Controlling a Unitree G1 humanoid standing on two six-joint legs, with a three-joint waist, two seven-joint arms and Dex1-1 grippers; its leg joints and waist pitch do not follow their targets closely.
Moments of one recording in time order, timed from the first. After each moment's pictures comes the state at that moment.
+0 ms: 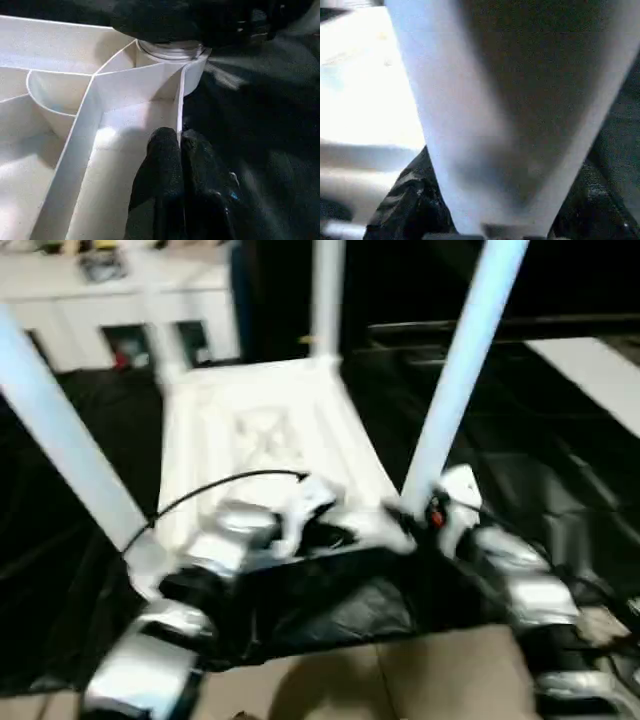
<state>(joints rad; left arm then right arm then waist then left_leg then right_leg) -0.68 0.06 -0.19 0.82 0.08 0.12 -0.91 -0.44 -0.09 -0.07 0.52 0.05 0.17 0.36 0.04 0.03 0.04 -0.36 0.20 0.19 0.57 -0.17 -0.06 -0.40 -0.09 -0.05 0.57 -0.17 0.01</state>
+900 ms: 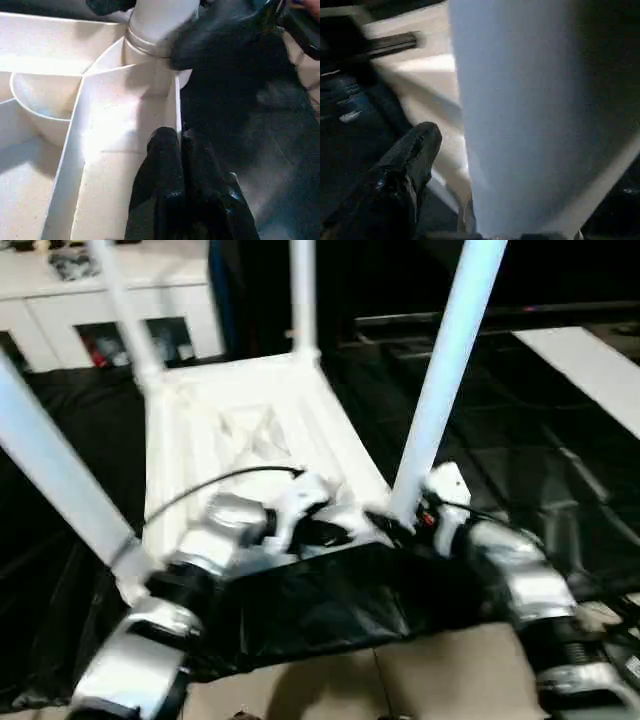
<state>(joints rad) -0.69 0.23 -0.22 0.79 0.04 0.07 -1.26 -0.43 -0.30 0.07 0.51 0.15 0.10 1.05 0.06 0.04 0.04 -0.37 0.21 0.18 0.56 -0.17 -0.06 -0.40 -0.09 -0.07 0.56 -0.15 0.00</state>
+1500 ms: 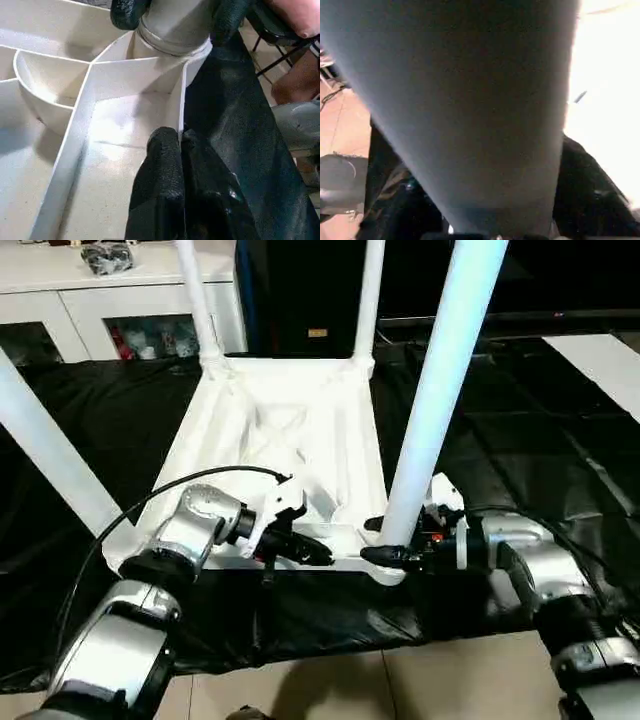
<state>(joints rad) -0.75 0.28 -0.24 0.92 0.04 0.02 -1.44 -0.52 -0.35 0.14 0.60 0.18 0.14 1.34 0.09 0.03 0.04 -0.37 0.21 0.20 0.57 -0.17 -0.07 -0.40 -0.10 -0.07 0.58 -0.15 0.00</state>
